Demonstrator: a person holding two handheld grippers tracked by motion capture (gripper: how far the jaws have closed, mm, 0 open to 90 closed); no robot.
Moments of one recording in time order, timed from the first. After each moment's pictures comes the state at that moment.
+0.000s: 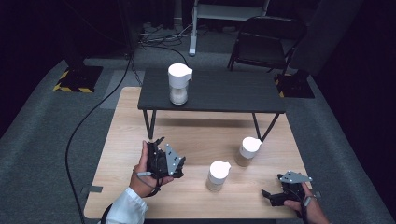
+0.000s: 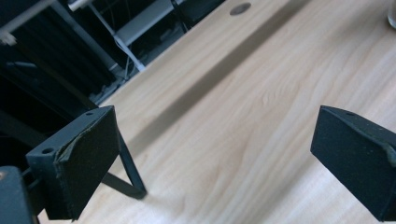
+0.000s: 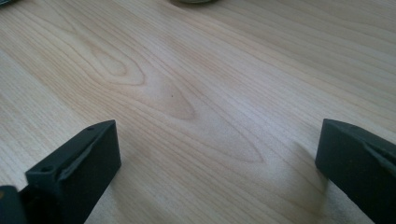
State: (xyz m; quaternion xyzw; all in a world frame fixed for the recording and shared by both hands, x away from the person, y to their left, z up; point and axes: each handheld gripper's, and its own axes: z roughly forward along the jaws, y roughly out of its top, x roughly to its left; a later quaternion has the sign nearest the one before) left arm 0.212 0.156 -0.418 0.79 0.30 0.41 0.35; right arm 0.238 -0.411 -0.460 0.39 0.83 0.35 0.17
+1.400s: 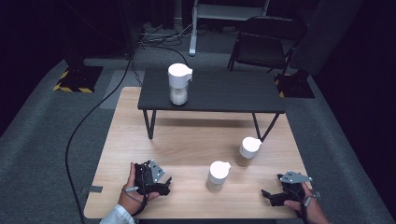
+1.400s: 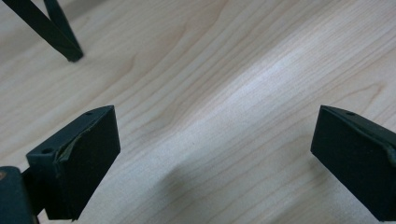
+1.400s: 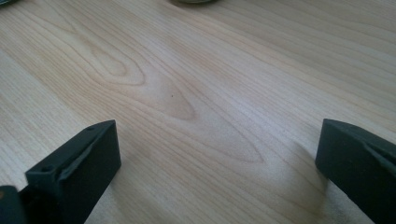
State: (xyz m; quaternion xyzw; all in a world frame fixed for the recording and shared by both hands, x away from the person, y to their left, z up) left arm 0.219 0.197 -0.459 0.82 0.40 0.28 0.31; right arm 0.238 -0.411 -0.460 0.39 0.83 0.35 0.17
